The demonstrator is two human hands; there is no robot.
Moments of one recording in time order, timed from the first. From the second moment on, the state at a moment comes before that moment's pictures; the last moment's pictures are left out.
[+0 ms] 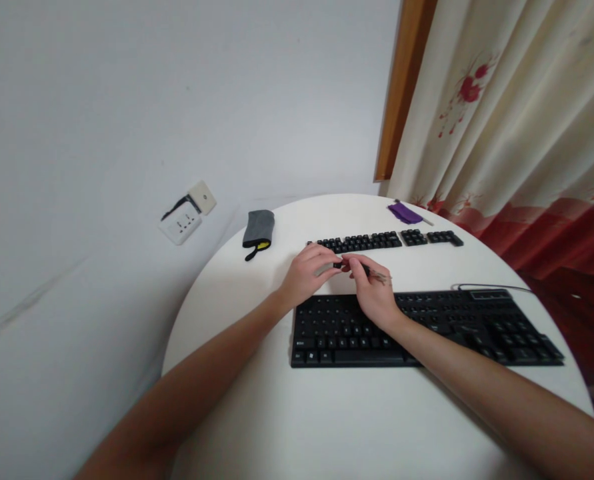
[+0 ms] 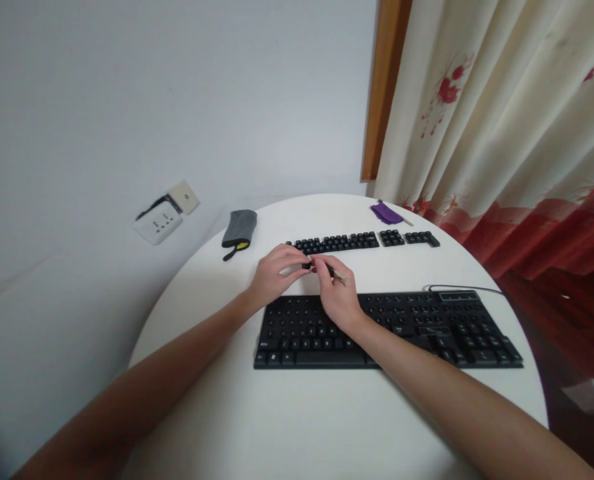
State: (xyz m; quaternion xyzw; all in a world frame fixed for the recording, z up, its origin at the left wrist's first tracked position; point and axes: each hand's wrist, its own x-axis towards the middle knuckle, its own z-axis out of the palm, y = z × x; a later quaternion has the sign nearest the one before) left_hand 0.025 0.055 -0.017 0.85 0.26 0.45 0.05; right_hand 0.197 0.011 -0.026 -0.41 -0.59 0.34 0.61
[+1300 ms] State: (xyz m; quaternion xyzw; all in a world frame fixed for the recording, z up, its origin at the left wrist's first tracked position) left_hand 0.033 0.094 -0.041 0.83 0.46 0.30 -0.04; right_hand 0.203 0.023 -0.030 -0.44 -0.46 0.38 0.67
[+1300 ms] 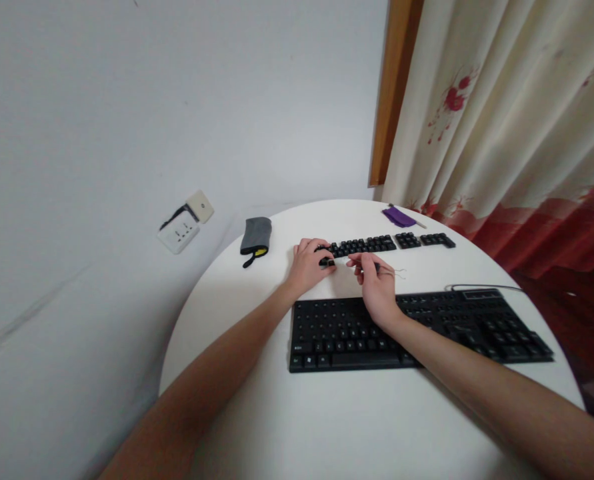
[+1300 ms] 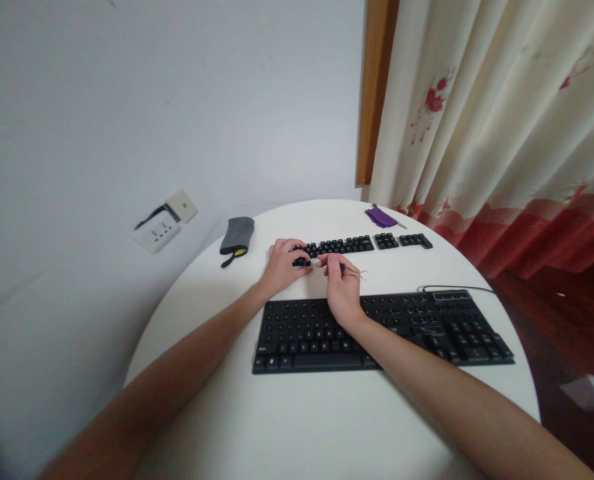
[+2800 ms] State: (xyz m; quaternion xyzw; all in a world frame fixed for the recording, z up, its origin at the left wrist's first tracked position) left_hand 0.020 0.091 -0.035 0.81 0.48 0.32 -0.02; right_hand 0.203 0.021 -0.025 -0.43 -0.42 0.41 0.68
